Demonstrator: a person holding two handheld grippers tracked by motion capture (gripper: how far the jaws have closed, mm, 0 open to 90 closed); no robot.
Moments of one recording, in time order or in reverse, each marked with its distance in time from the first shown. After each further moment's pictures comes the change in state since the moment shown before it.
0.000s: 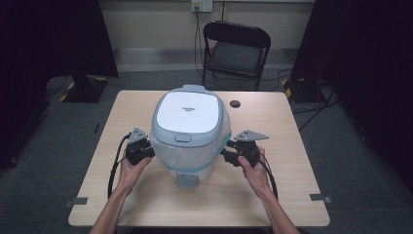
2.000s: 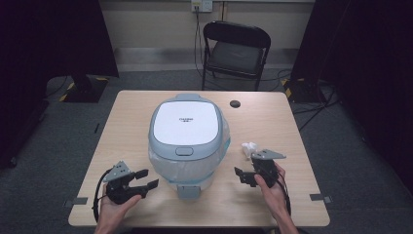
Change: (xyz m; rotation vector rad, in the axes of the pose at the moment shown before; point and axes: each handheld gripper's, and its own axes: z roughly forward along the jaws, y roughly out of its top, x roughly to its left) left arm -0.049 -0.056 -0.091 0.056 -0.205 -0.010; right arm -0.020 -0.067 -0.037 0.127 -0.122 0.088
